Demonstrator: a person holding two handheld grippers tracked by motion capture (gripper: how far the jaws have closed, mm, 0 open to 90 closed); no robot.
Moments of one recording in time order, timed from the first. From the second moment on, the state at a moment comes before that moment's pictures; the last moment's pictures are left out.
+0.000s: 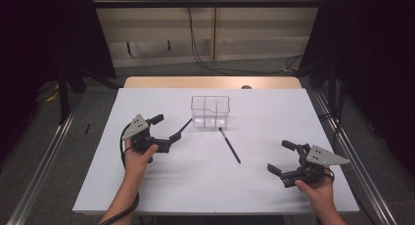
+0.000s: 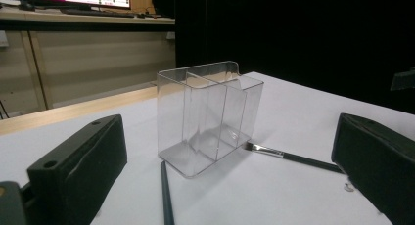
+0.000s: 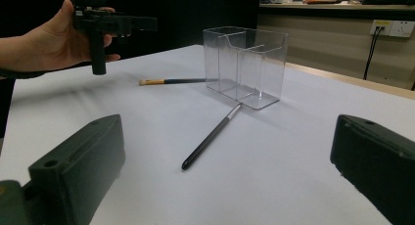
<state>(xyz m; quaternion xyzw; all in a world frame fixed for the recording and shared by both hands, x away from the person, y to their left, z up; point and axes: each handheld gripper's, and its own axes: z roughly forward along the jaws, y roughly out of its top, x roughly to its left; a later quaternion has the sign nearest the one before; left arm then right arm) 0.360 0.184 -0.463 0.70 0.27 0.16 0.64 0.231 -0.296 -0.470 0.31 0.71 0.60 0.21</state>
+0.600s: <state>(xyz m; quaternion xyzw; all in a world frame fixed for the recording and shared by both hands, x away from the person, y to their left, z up) 0.383 0.174 -0.460 0.72 0.28 0.16 0.62 0.231 -0.295 -0.471 0.30 0.71 0.60 0.21</state>
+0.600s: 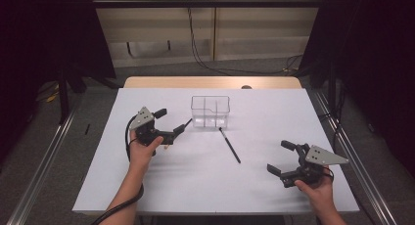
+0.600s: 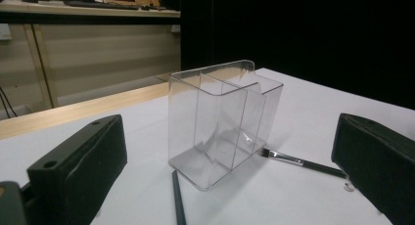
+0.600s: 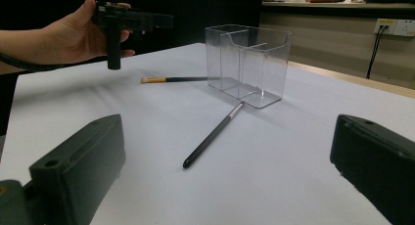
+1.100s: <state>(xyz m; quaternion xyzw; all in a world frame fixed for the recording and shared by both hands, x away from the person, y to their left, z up) 0.403 0.164 -0.455 0.79 0.32 0.13 0.50 0.232 -0.295 -0.470 0.30 0.71 0.60 0.21</state>
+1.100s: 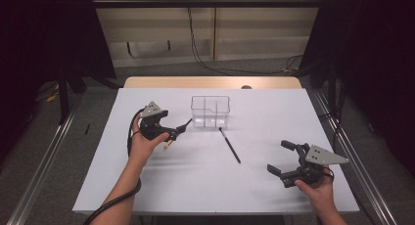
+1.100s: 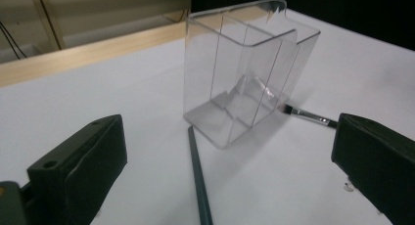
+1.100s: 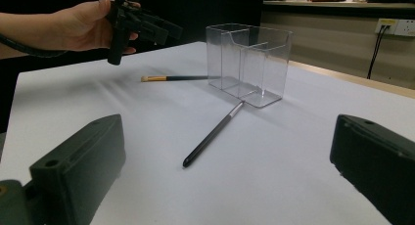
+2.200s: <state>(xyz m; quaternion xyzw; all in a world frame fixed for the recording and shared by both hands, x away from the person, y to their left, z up) 0.424 0.136 -0.457 0.90 0.35 0.05 0.27 0.232 -0.295 -0.470 0.30 0.72 0.60 0.21</state>
